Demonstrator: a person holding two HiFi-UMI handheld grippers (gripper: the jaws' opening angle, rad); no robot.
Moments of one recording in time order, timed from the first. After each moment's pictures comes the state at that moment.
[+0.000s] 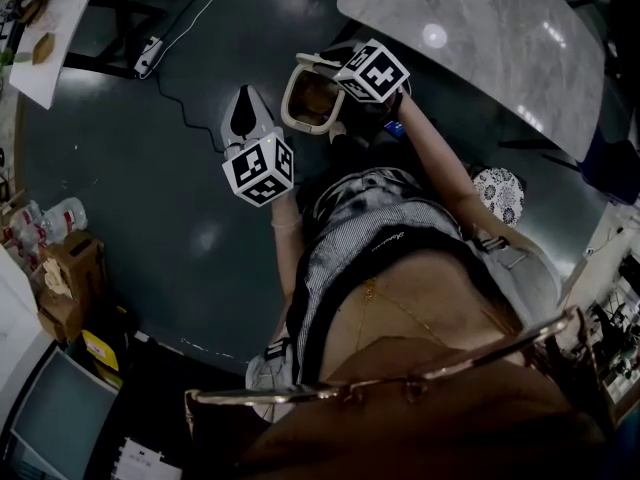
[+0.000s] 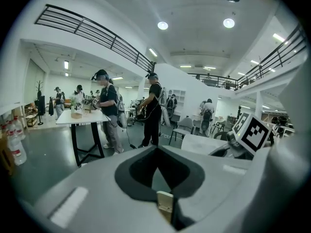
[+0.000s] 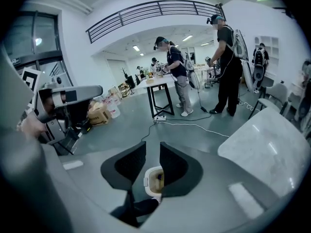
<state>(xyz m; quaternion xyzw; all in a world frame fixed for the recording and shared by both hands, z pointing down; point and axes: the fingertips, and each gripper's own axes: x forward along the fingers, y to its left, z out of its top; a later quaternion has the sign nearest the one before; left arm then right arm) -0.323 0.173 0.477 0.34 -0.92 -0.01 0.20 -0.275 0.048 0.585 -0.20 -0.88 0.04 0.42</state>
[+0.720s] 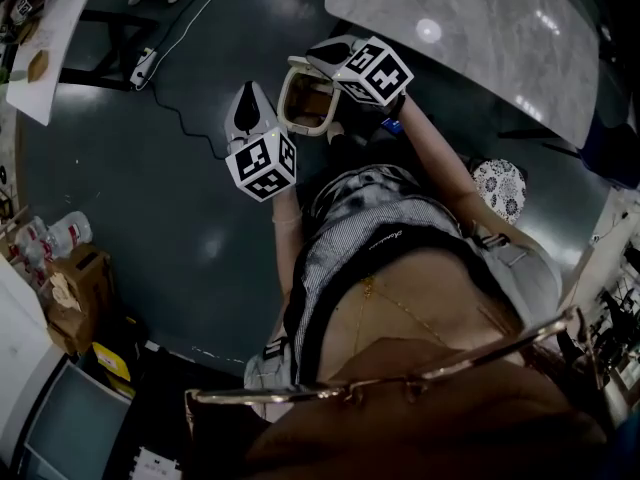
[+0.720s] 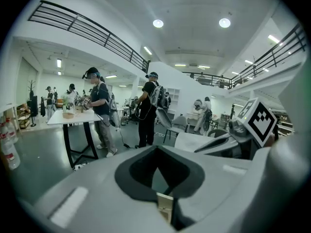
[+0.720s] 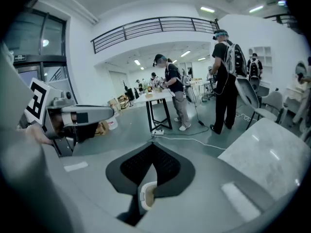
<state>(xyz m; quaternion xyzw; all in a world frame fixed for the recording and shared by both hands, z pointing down) -0.317 0.143 0.479 0.37 -0.91 0.00 0.20 -0.281 0.039 0.541 -0.19 -0.92 0.04 0.34</state>
